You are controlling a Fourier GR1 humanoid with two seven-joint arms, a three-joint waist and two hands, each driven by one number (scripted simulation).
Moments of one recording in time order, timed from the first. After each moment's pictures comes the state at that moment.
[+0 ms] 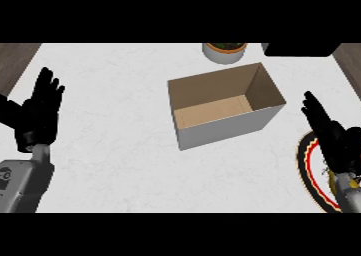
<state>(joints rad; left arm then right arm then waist) -0.29 0.34 -0.01 -1.41 0.29 0.40 0.17 -0.12 -0.47 0.15 -1.46 -0.19 -0.15 0.08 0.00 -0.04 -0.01</state>
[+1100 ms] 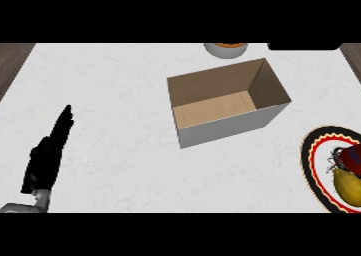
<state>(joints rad) -0.03 0.42 -0.20 -1.51 0.06 0.30 0.08 -0.04 -0.74 -0.34 -1.13 -0.14 -0.26 -0.23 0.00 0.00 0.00</state>
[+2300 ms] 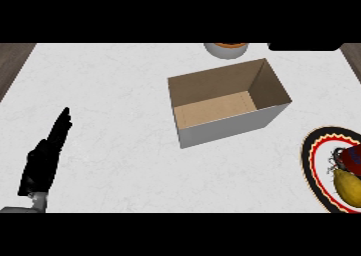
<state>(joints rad) 0.00 0.38 -0.14 -1.51 0.02 0.24 0.06 -0.03 -0.92 -0.06 -1.33 0.09 0.22 0.44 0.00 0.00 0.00</state>
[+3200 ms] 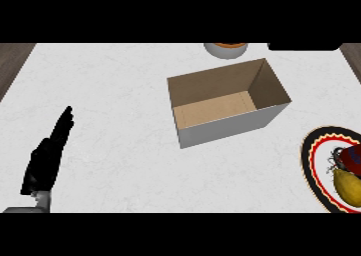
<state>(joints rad) 0.00 0.30 -0.07 -1.54 -0.08 0.17 0.10 -0.05 -0.73 -0.13 -1.30 0.32 0.28 0.47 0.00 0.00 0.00</state>
